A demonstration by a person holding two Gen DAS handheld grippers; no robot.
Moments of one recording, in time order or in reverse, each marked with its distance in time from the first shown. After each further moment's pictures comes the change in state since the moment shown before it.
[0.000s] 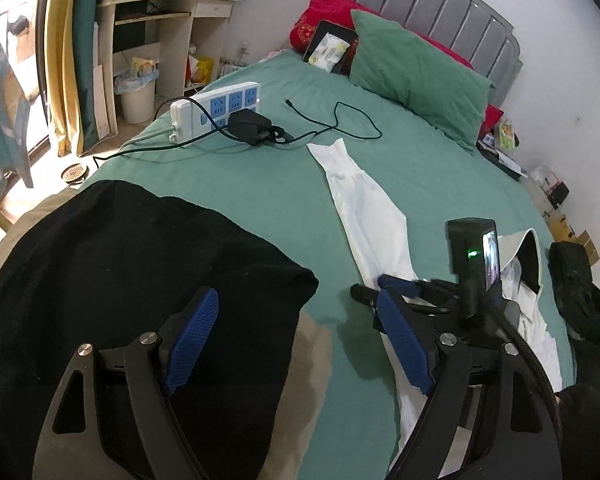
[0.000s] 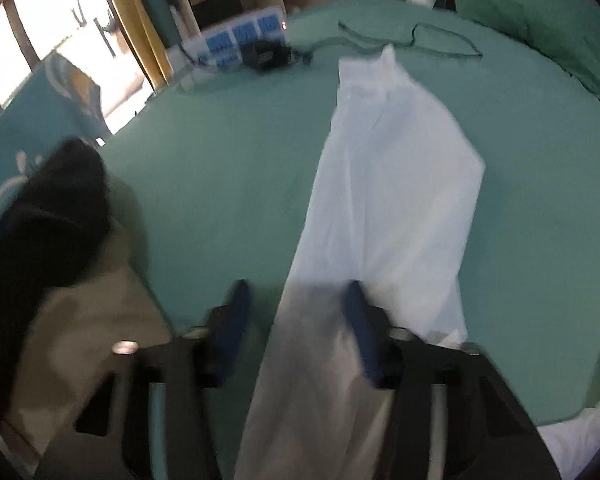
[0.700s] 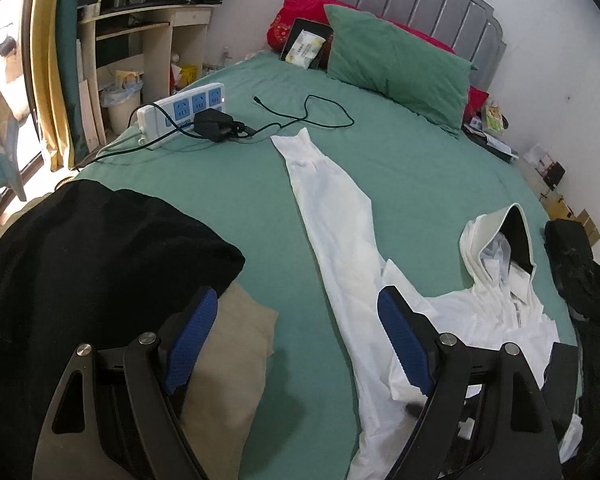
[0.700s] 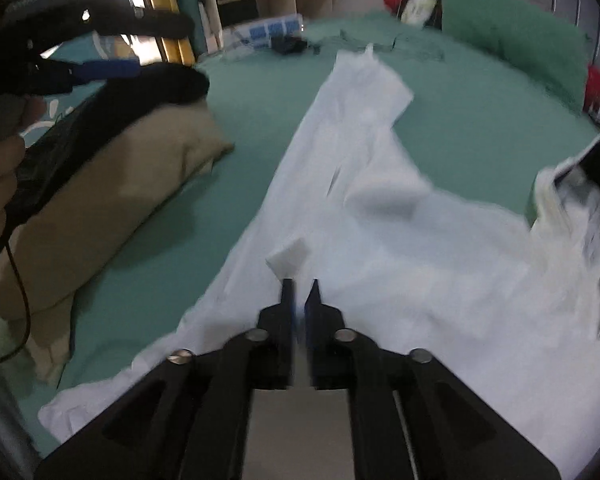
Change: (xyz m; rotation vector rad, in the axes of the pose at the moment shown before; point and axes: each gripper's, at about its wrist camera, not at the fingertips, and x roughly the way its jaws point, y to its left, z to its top) left arm -0.005 -0.055 -0.023 0.063 -0.006 0.003; right arm -0.102 0.009 -0.143 -0.054 -0.017 -0.020
